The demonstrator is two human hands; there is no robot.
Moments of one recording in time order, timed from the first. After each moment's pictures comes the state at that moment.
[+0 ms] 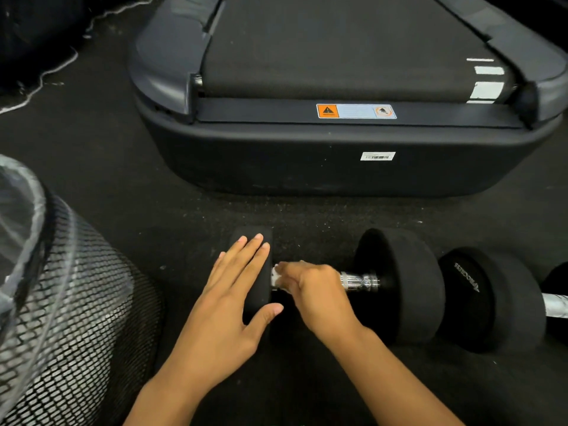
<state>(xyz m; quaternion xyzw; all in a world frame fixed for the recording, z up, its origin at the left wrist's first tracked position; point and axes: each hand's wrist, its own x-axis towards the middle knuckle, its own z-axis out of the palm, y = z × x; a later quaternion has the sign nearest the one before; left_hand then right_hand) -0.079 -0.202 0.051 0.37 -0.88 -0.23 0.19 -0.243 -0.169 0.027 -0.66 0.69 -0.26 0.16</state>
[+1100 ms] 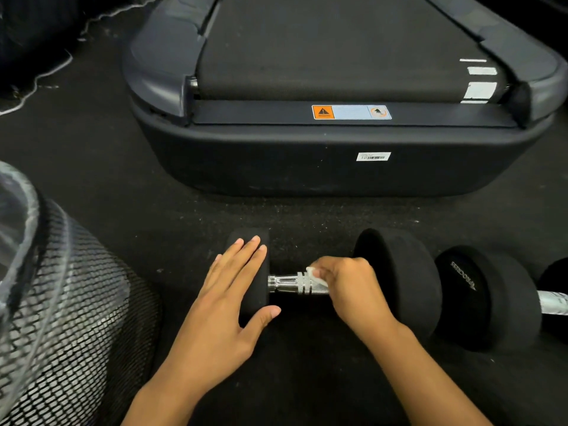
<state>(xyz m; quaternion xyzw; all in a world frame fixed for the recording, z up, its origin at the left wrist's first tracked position) -0.077 -0.202 0.052 0.37 -0.88 -0.22 0.20 -0.281 -0.158 0.032 -0.56 0.77 -0.21 0.22</state>
